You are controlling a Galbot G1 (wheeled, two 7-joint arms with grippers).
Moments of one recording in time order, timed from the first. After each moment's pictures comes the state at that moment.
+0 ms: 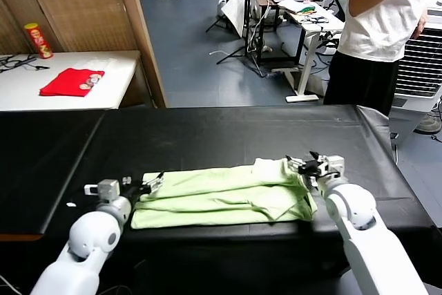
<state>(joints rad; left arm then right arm) 1.19 -1.10 -0.45 -1.87 -0.65 0.58 -0.18 -0.94 1.17 0.35 1.67 0.45 -0.63 0.06</state>
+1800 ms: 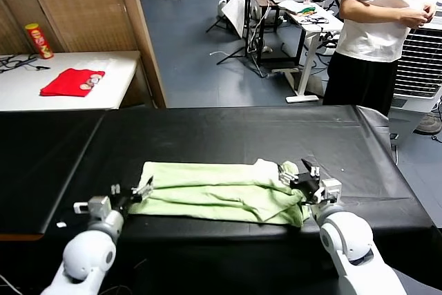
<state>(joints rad) 1.36 -1.19 -0.55 -1.92 -0.46 0.43 -0.12 -1.20 1.18 0.44 1.98 0.38 -0.51 0.03</state>
